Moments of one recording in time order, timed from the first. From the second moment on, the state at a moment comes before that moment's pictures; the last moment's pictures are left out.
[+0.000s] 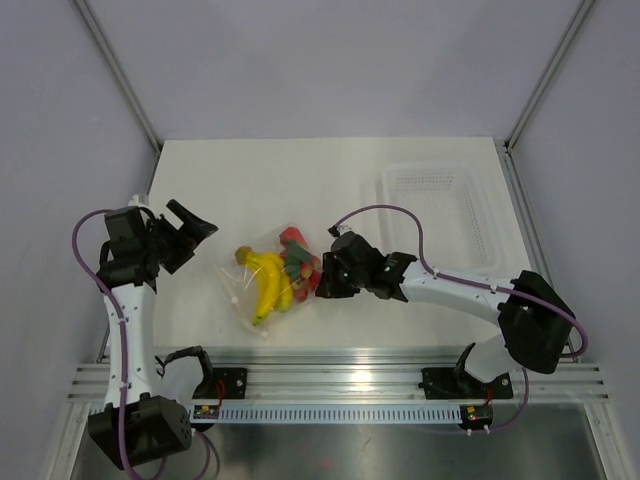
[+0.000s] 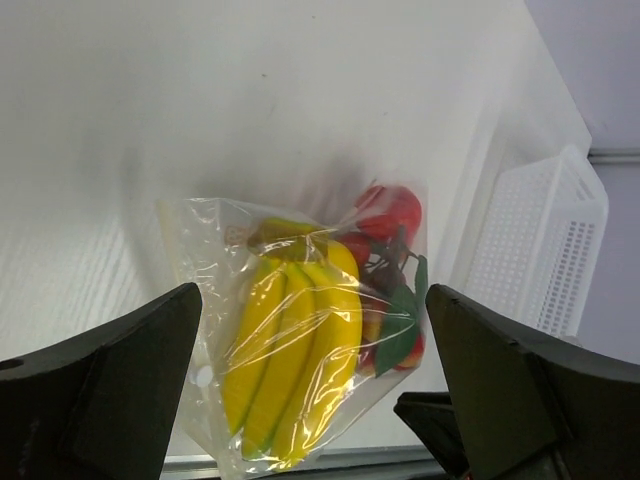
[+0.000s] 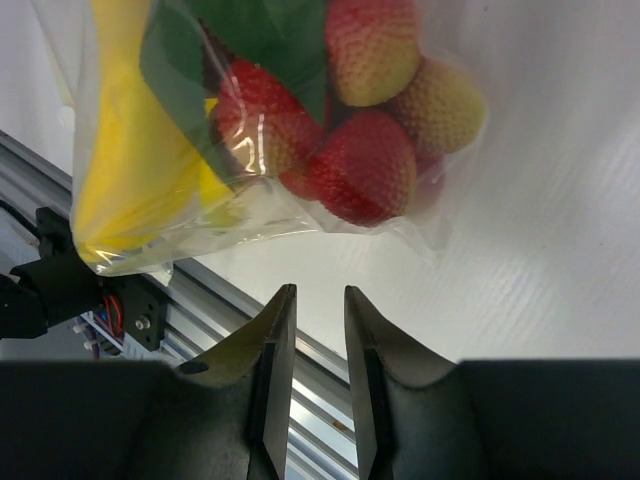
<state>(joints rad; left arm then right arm) 0.29 0.91 0.92 -0.71 0.43 -0.60 0.94 1.49 0.94 -0.27 -0.05 0.78</state>
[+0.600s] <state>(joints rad) 0.33 0.86 0.76 -0.80 0.33 -0.60 0.95 1.73 1.16 -0.15 0.01 0.82</state>
